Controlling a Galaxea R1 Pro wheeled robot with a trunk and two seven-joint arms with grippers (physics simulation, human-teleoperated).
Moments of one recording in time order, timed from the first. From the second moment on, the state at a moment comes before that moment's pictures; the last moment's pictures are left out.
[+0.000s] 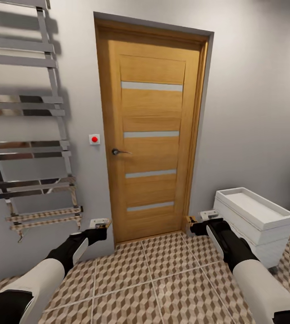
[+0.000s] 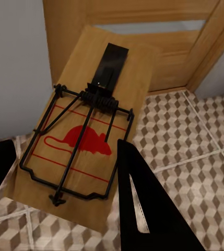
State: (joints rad) left arm -0.82 0.04 -0.10 -0.36 0.20 0.22 -0.15; right arm -0.75 -0.08 0.10 -0.78 0.02 0.71 0.02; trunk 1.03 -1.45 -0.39
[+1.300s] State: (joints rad) left arm -0.82 0.04 -0.10 -0.36 0.20 0.21 -0.15; right arm -0.75 -0.08 0.09 -0.78 0.01 0.71 0.02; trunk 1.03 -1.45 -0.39
